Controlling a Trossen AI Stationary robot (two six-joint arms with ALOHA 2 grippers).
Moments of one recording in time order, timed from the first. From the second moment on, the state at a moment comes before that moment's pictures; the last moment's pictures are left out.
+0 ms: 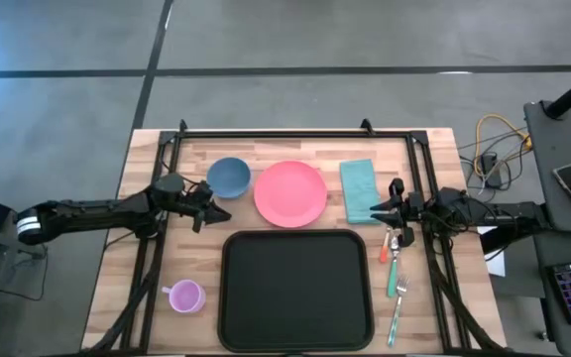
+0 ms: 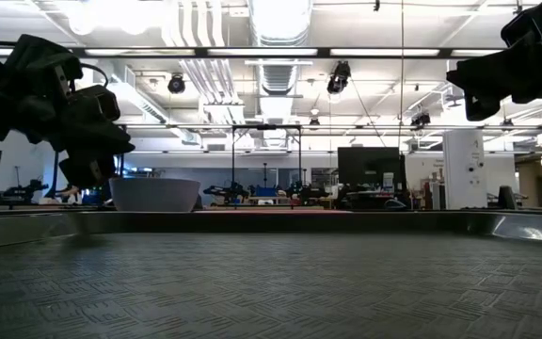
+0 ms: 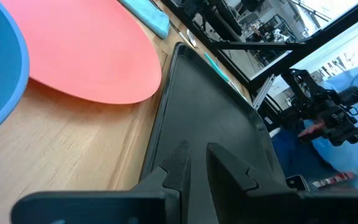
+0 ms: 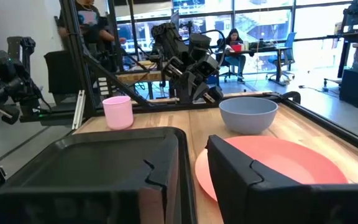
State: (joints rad) left arm 0.42 0.67 0.01 0.35 0.56 -0.60; right arm 0.00 0.02 0.01 0.06 -0.02 0.12
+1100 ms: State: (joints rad) left arm 0.42 0.67 0.01 0.35 0.56 -0.60; right arm 0.01 0.14 0.01 0.18 0.32 1.38
